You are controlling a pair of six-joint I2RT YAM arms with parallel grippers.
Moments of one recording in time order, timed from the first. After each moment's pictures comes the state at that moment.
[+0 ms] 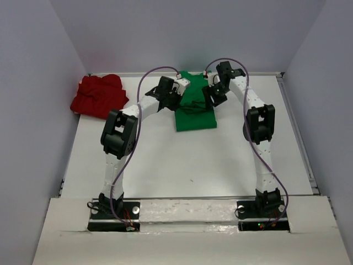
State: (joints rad) left arm -0.46 2.14 1.64 -0.24 0.22 0.17; right arm 0.24 2.48 2.37 -1.09 -0.36 -0.24
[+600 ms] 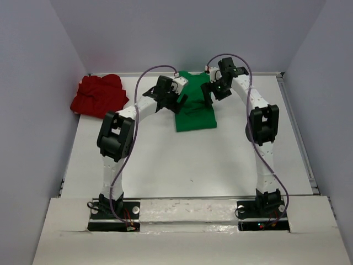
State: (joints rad) left arm -0.46 2.10 1.61 -0.23 0.12 0.21; right arm 0.24 2.42 2.33 -1.02 -0.31 -0.24
